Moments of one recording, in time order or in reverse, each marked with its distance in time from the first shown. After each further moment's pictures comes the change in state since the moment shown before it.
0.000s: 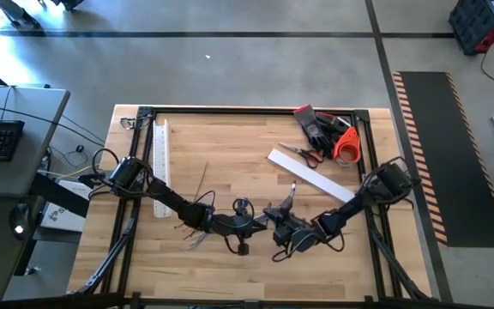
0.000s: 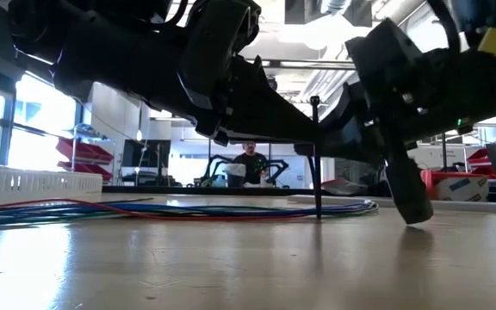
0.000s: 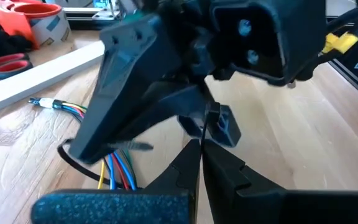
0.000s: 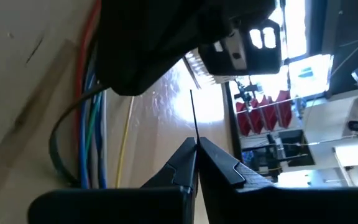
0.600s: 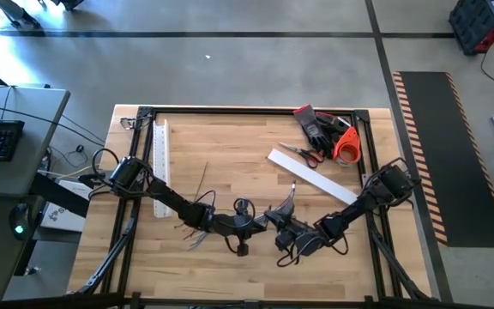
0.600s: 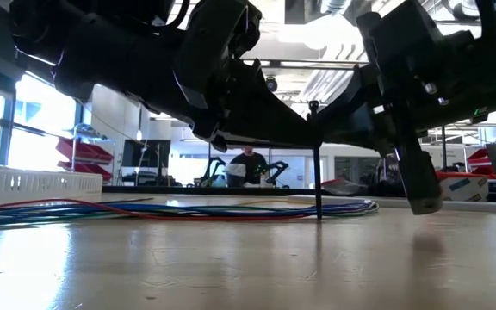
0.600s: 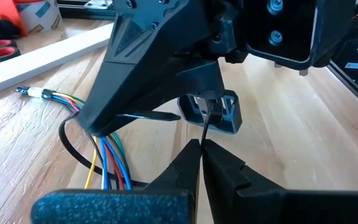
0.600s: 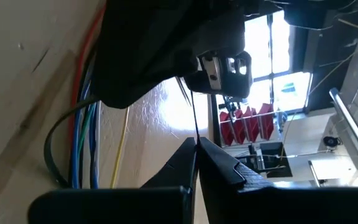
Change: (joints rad) left arm 0.002 0.000 0.000 -0.019 0.035 -0.042; right arm 0.045 0.000 0.000 0.062 0.042 -0.123
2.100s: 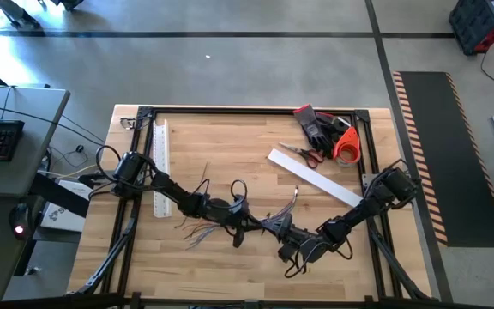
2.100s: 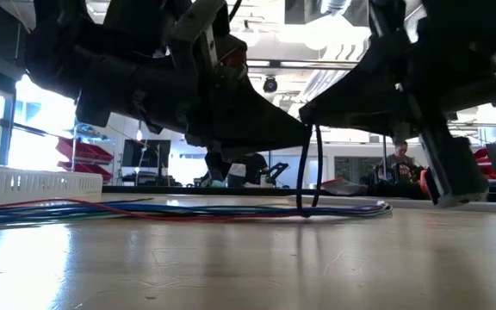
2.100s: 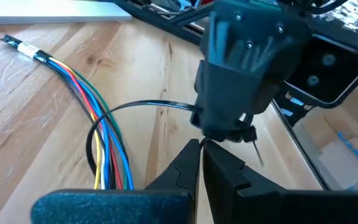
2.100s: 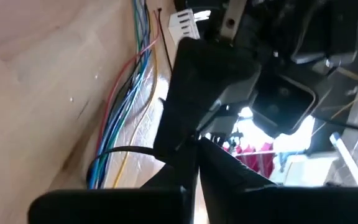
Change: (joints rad) left arm 0.104 0.000 -0.127 0.256 0.259 -0.280; right arm 0.047 -0.001 0.024 0.027 -0.094 -0.110
